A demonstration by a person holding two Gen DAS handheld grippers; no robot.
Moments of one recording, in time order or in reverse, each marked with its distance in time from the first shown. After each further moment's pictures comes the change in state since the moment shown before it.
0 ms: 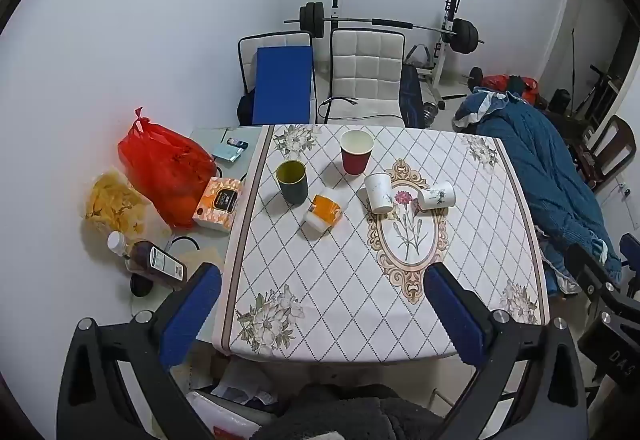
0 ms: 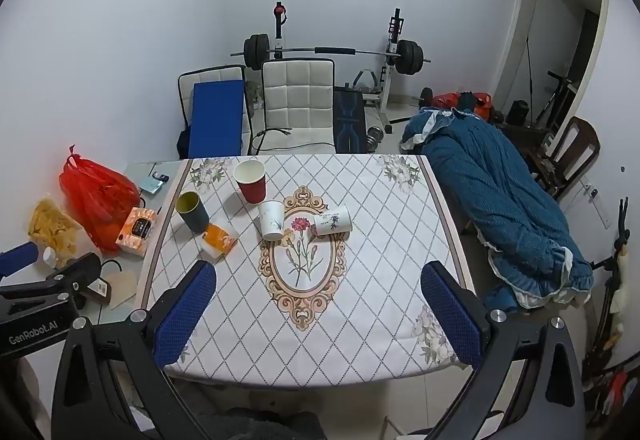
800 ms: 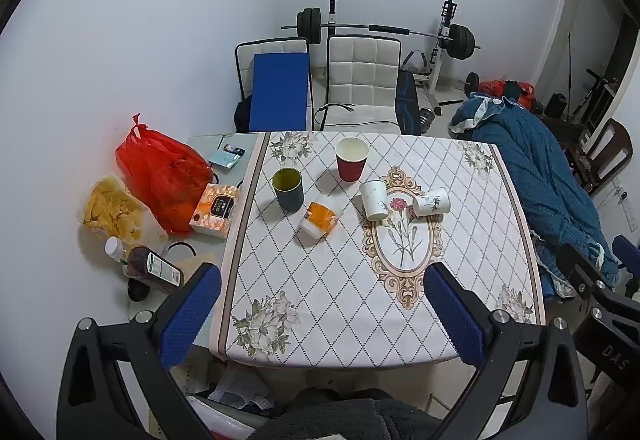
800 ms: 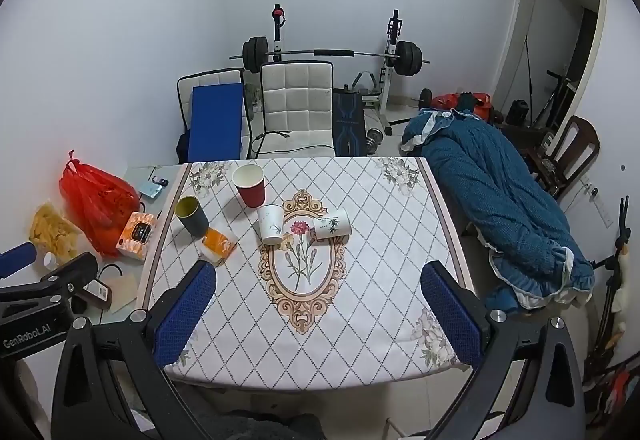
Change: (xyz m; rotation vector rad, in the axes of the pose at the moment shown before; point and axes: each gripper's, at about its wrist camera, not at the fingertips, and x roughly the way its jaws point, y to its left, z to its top) left arm -0.007 -0.004 0.011 -0.008 -0.013 -0.024; right arm 0.002 -0.001 0.006 0.003 -0.006 0.008
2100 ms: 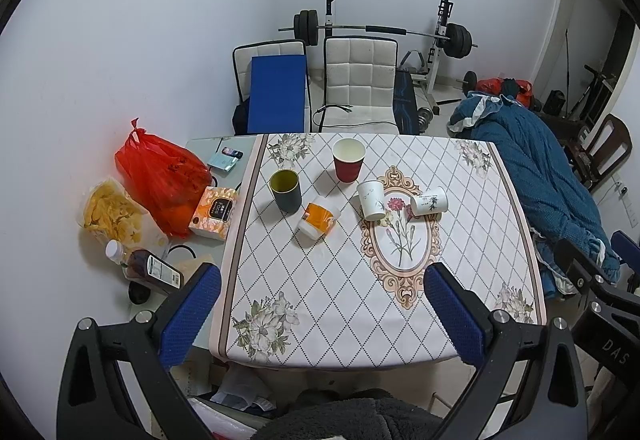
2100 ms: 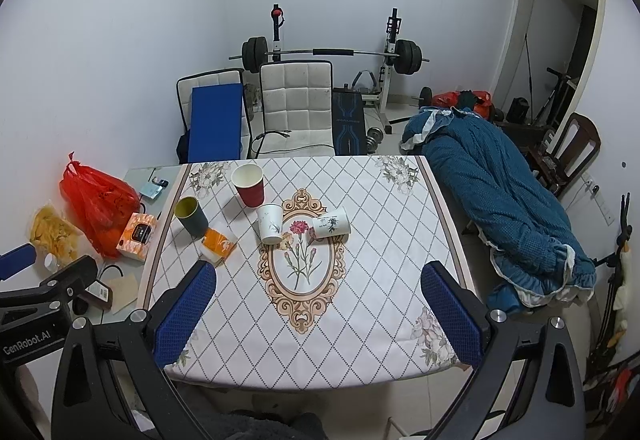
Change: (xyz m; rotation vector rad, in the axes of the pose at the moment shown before) left arm -0.003 -0.007 0.000 0.015 -0.009 0.004; right arm -0.001 -0.002 0.003 0.009 0.002 0.004
